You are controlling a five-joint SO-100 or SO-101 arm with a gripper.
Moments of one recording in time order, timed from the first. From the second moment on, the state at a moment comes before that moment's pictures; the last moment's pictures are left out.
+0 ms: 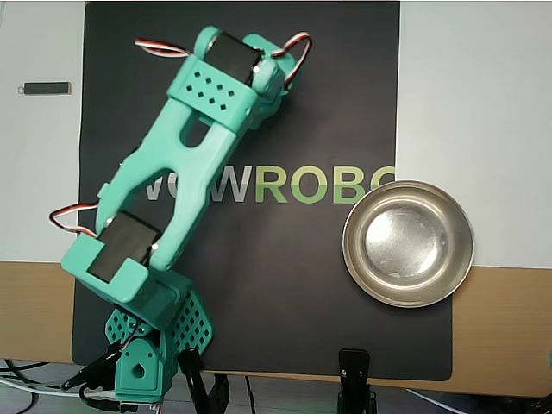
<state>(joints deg) 26.6 67.1 71.8 74.5 -0.4</state>
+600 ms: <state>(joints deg) 24.2 67.1 71.8 71.4 -0.4</state>
